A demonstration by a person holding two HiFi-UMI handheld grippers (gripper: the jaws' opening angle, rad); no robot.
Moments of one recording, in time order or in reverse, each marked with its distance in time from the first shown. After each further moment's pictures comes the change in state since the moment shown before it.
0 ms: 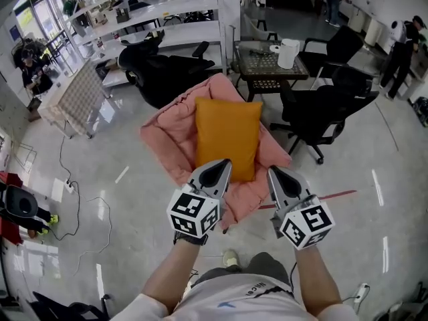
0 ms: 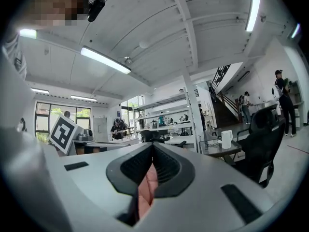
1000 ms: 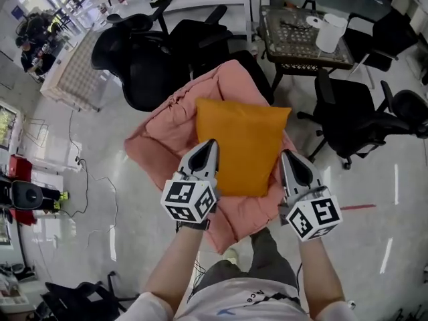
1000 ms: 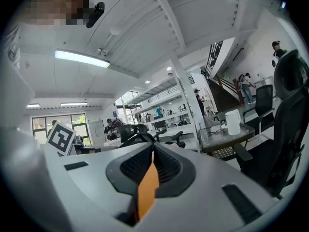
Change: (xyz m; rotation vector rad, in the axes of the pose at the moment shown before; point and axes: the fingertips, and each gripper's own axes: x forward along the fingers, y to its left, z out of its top) left arm 0.240 0.236 -0.051 -0.132 0.059 0.358; right arm 0.260 -0.231 -0.063 0.149 0.068 0.035
